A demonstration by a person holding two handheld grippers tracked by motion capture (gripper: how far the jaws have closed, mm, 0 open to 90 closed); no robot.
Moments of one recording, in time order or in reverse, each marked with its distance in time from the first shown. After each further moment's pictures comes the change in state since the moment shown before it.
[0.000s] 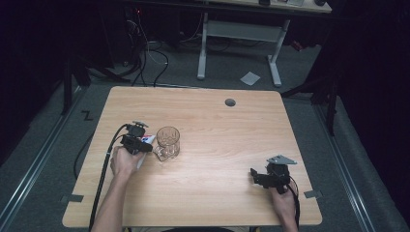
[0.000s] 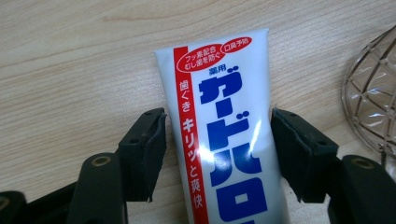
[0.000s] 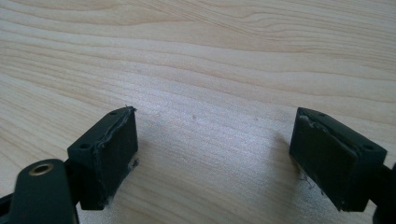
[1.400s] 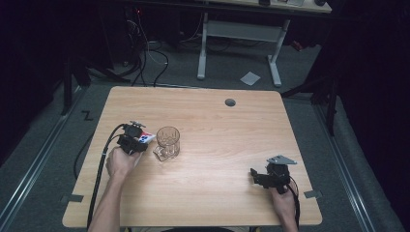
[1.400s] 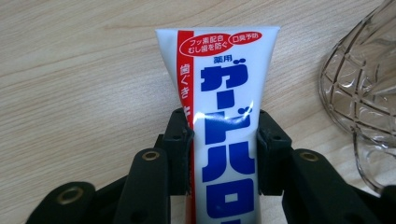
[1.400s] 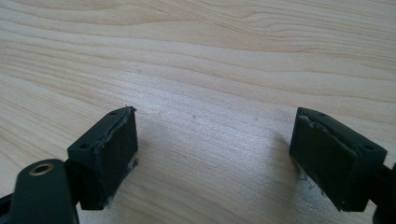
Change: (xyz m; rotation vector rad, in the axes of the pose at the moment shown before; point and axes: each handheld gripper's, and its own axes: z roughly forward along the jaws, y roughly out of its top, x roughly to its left) left arm 0.005 -0.006 -0.015 -0.036 -0.038 0.040; right arm 0.000 0.000 0.000 0.001 0.000 0.003
